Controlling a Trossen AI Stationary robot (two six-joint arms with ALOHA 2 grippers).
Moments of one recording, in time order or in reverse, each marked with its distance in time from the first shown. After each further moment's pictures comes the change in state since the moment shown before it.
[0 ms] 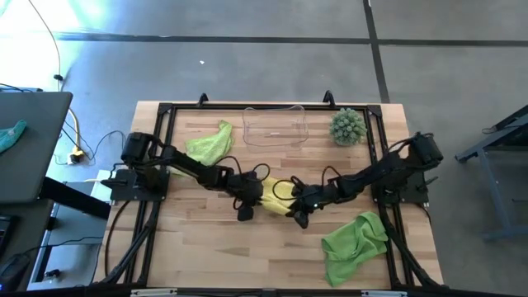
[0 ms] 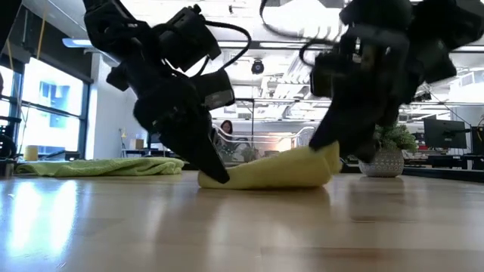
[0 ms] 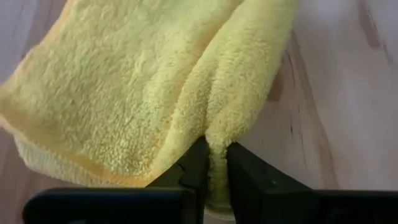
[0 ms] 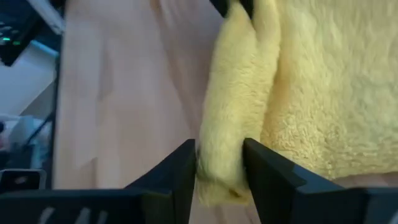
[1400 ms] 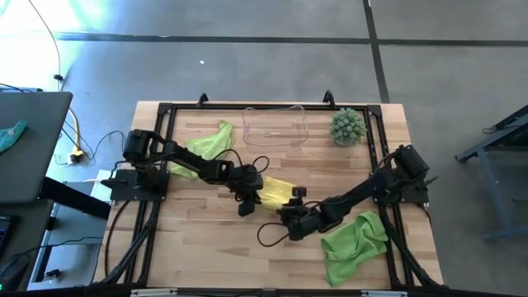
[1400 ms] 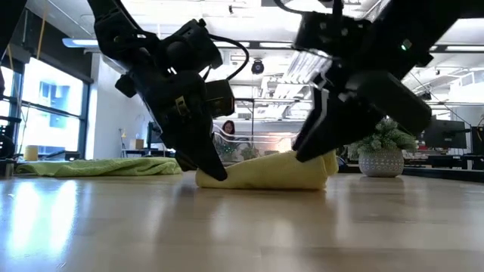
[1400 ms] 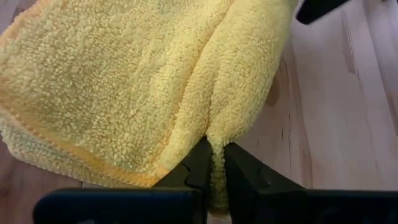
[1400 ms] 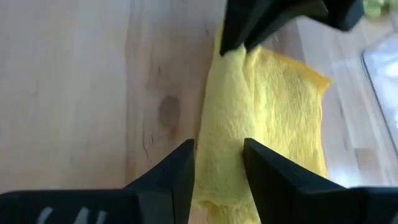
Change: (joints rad) left arm 0.087 0.005 -0.005 0.003 0.151 -0.120; right arm 0.200 0.199 0.428 -0.629 0.596 -0.498
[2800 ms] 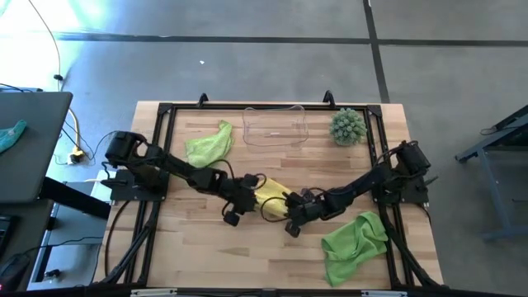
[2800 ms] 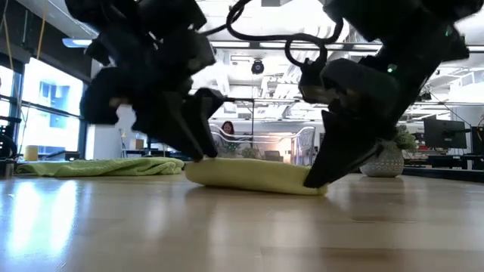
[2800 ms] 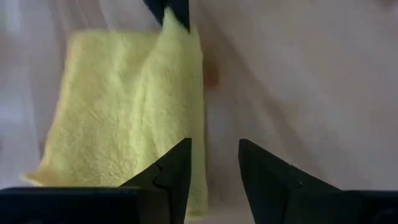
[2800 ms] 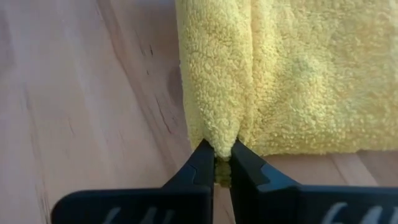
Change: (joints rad) left arm -0.159 -0.147 -0.002 -0.116 -0.214 0.581; right arm -0.091 -0.006 -0.205 0.258 -0.318 0.544
